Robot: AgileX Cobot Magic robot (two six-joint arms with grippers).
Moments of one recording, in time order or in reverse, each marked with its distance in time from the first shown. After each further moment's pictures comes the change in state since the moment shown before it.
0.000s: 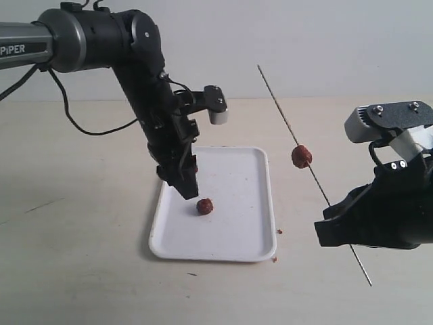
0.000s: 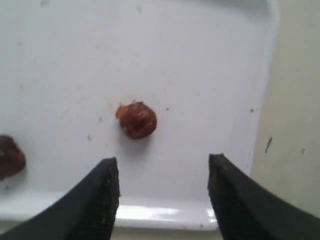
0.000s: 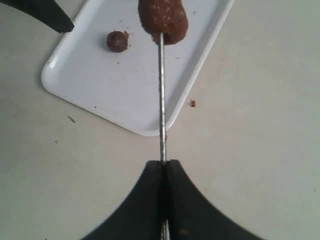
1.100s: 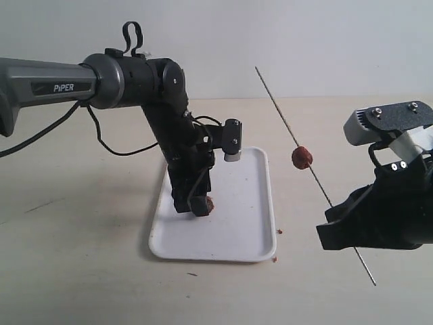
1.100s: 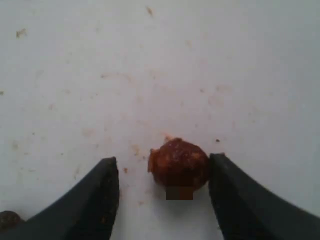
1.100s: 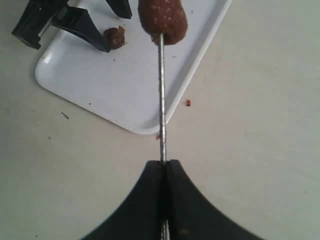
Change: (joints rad) left arm -0.034 0.129 0.000 0.028 -0.182 0.190; right arm 0.000 0.000 0.000 -0.035 0.004 0.000
